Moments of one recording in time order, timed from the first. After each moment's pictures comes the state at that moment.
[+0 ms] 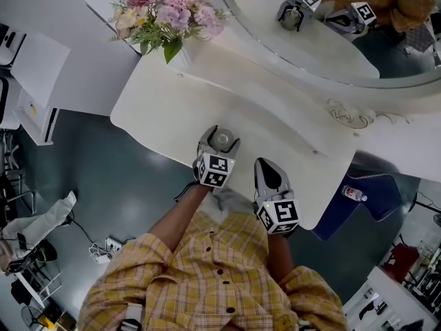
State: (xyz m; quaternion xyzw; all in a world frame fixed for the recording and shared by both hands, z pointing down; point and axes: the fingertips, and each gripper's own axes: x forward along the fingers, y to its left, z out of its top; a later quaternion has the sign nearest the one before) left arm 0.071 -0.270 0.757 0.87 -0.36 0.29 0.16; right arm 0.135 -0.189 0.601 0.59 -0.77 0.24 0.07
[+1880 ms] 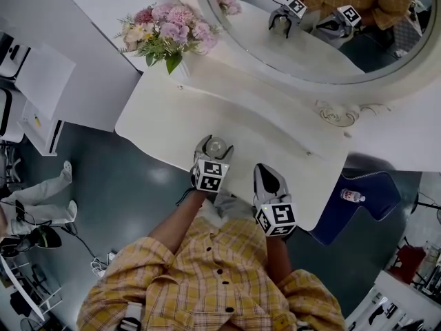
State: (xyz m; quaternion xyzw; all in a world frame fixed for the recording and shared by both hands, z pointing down) left arm 0.058 -0.265 0.740 0.87 -0.38 0.28 0.16; right arm 0.140 -0.169 0.581 0.61 -0.76 0.22 0.06
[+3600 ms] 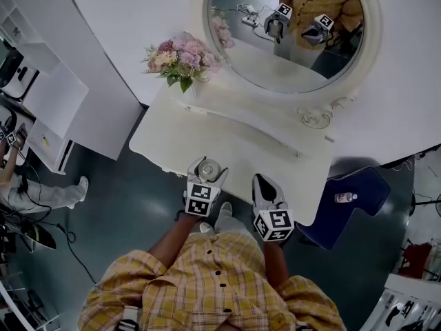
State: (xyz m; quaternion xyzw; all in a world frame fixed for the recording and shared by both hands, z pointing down) left arm 0.004 -0.197 0.581 0.91 -0.34 0.21 0.13; right arm 0.104 -0.112 0.496 0.65 -0.74 0.17 0.03
